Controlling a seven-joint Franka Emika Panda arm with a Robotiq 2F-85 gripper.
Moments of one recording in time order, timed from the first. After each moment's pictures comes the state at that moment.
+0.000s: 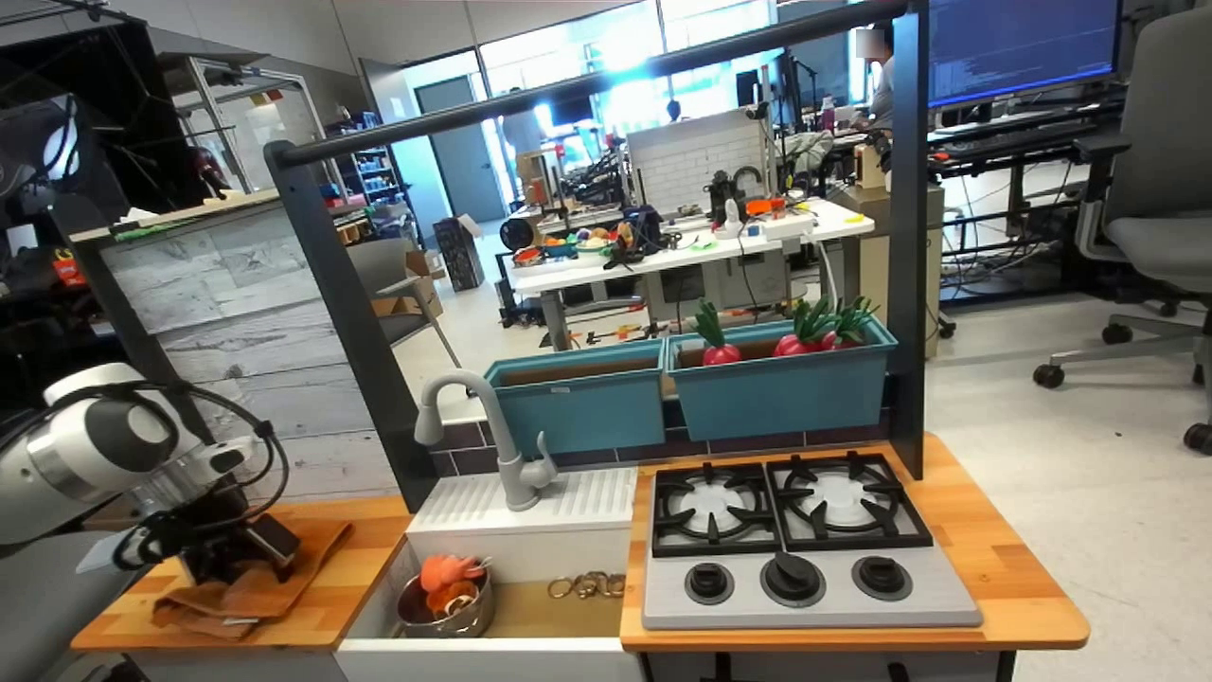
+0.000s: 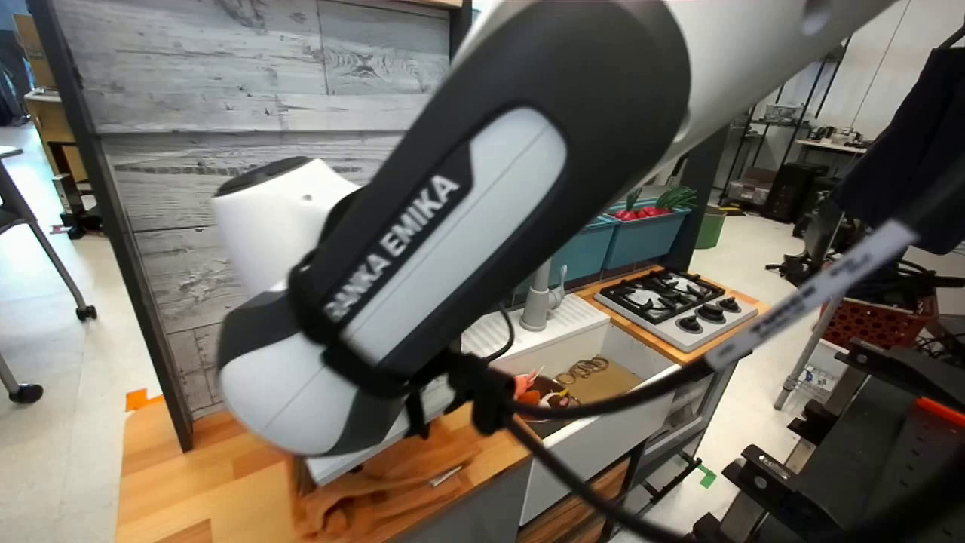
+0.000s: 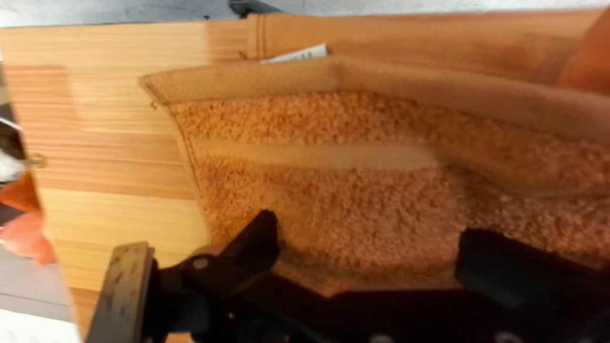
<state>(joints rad) 0.56 1.38 -0.12 -1.08 -0.15 2.32 0.61</state>
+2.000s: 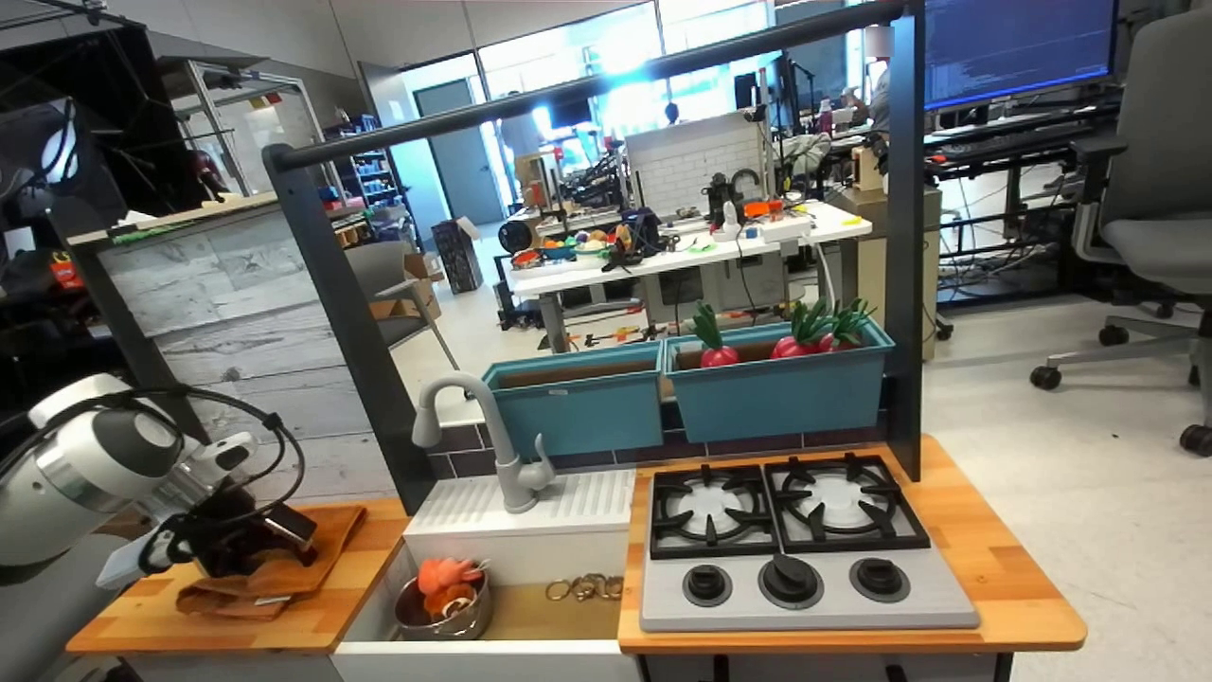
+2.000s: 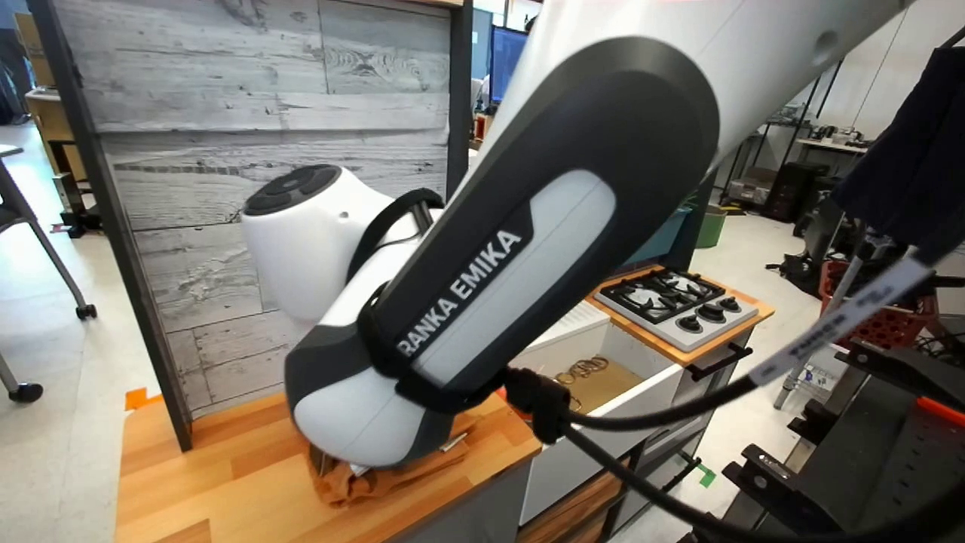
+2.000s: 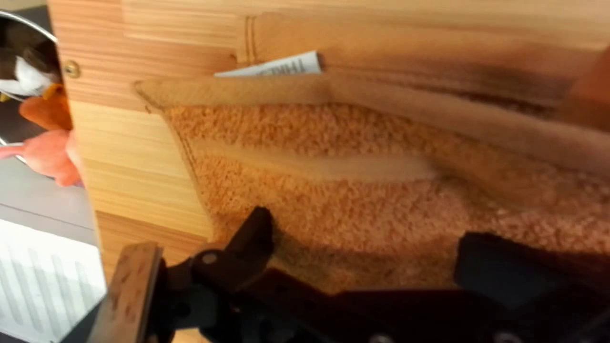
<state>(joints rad) 0.58 1.38 -0.16 -1.13 -0.27 2.47 0.62</state>
